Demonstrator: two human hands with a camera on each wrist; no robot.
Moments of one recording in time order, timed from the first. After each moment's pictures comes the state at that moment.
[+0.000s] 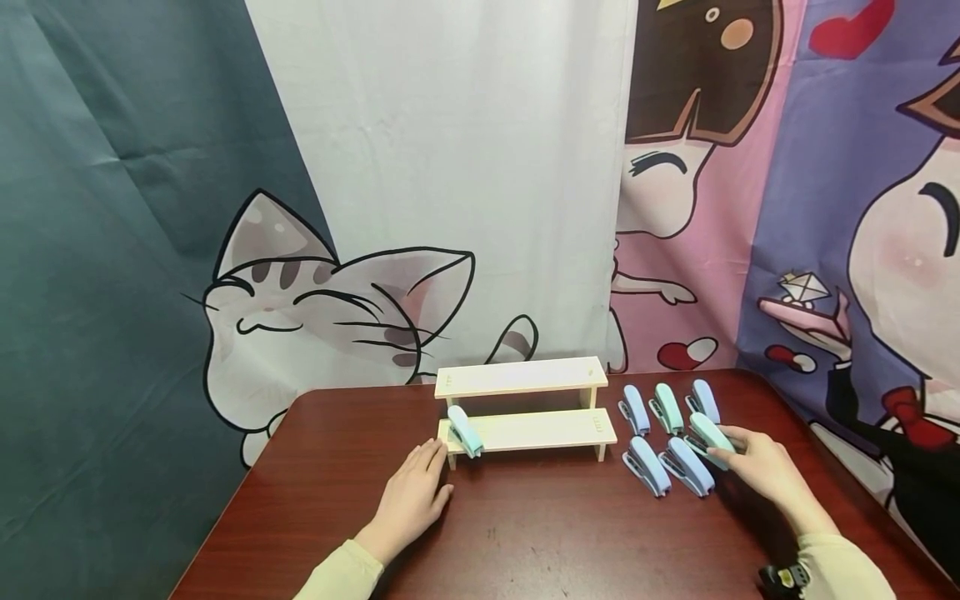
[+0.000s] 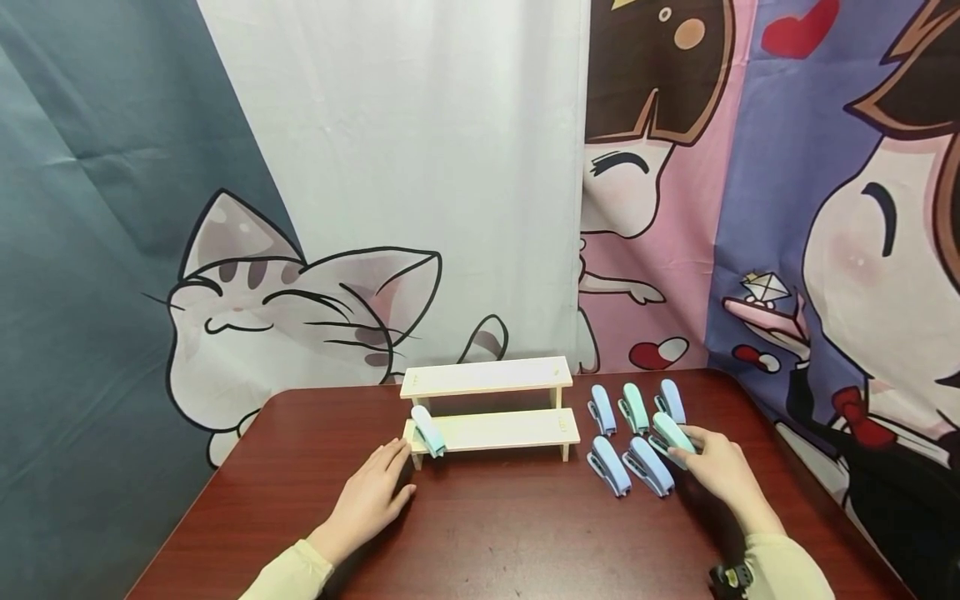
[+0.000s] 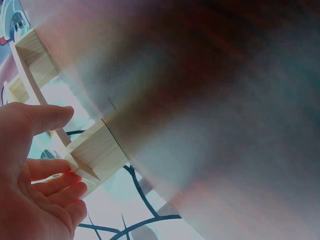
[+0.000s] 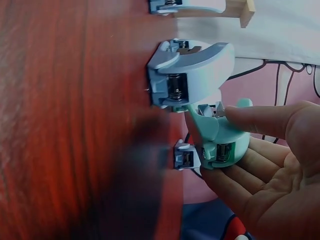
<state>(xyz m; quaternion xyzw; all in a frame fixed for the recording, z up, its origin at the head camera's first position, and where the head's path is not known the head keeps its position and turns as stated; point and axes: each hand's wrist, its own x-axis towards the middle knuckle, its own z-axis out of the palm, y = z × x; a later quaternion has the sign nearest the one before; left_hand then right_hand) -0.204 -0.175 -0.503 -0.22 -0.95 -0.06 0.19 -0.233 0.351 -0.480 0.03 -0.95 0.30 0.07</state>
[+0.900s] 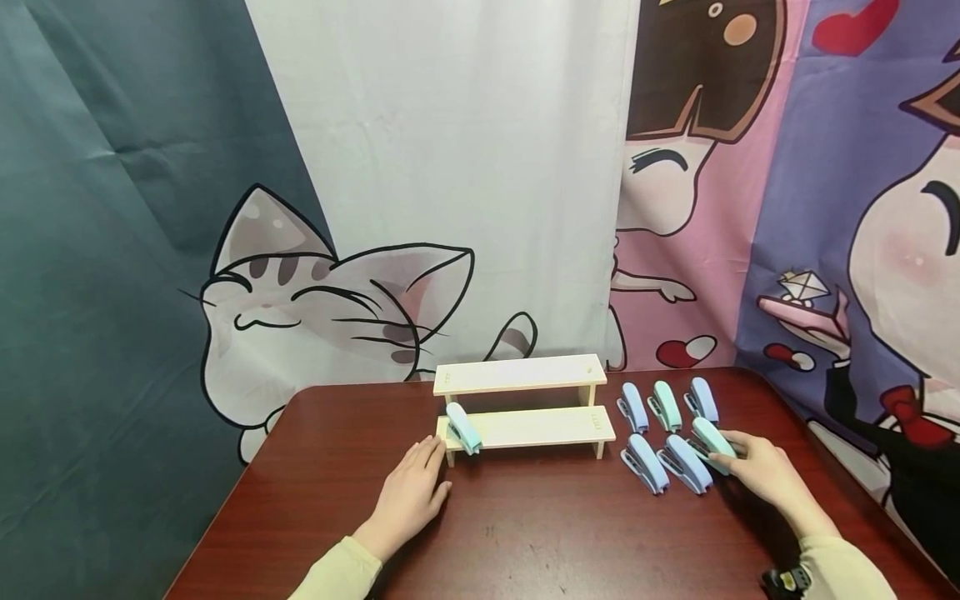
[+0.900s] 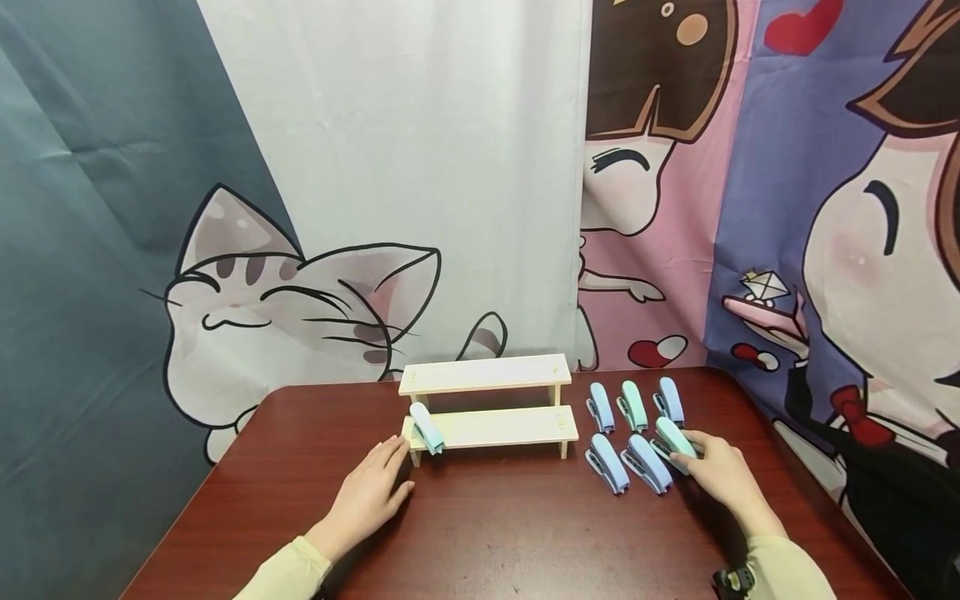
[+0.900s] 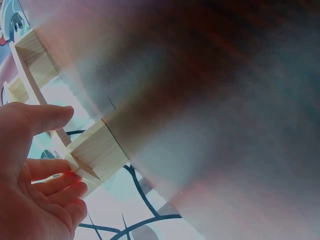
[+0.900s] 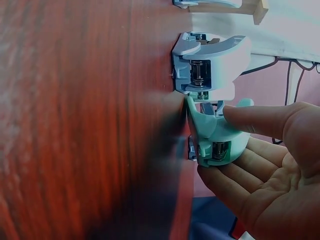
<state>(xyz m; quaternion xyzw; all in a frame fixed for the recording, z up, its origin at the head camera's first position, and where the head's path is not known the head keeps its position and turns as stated) -0.205 -0.175 -0.503 -0.22 -0.96 -0.06 0.19 -0.230 0.356 -0.487 0.03 -0.95 0.30 0.05</state>
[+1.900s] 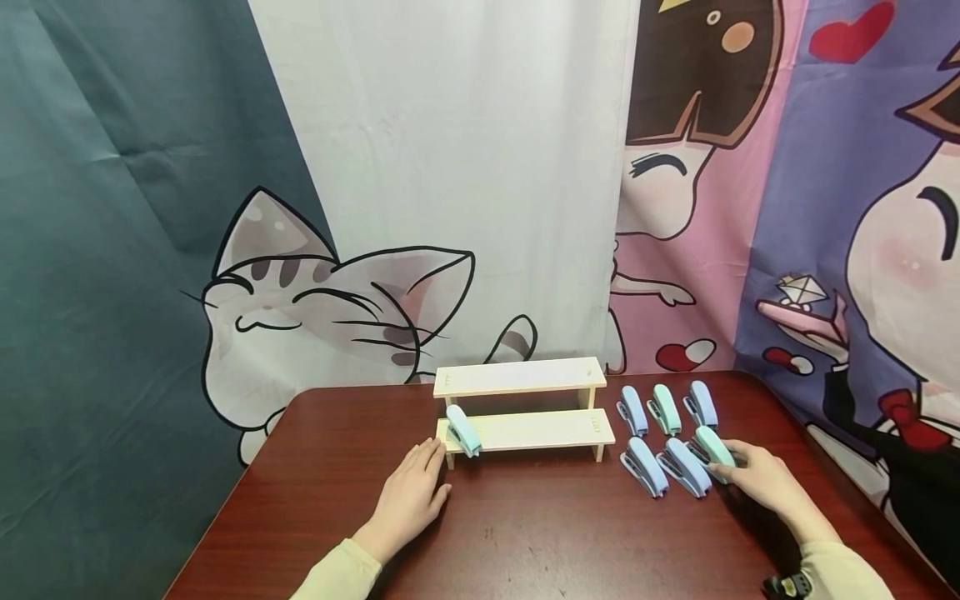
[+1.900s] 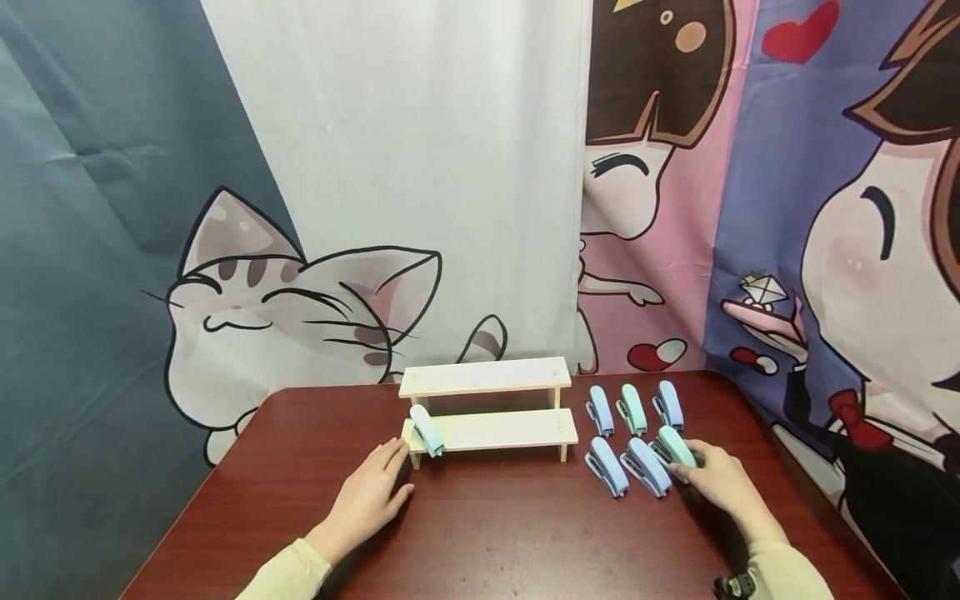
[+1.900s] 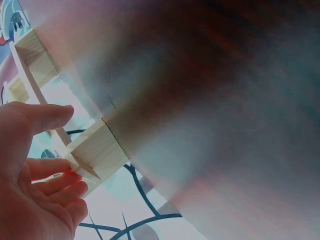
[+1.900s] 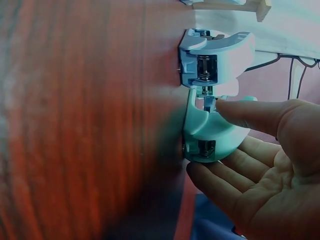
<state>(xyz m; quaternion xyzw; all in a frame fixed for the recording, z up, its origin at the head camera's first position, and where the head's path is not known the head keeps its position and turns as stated) -0.203 -0.175 -0.504 -0.22 -0.95 -0.06 0.20 -0.231 0.362 -0.496 0.03 -0.95 0.32 0.01</state>
